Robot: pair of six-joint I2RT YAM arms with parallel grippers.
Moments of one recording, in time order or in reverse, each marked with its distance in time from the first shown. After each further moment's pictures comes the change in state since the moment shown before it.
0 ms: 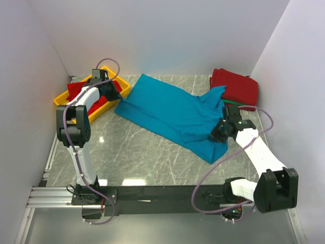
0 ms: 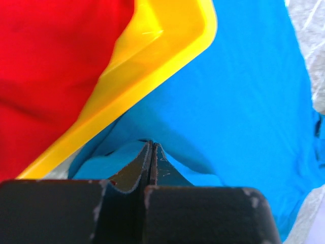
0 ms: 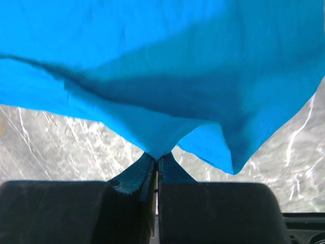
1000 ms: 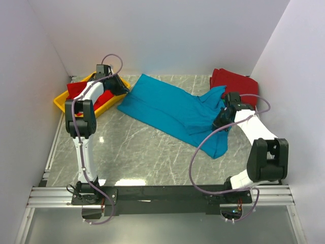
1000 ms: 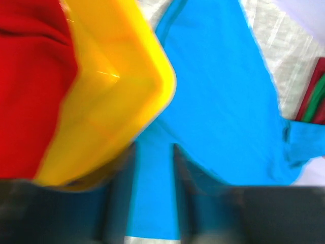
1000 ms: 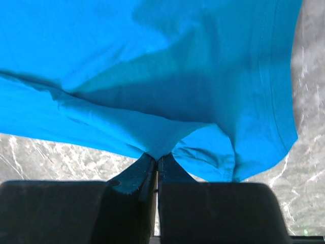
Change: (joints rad) left arm -0.008 0.241 0.289 -0.014 0.117 -0.043; right arm -0.111 0.314 0.215 0.019 0.008 -0.139
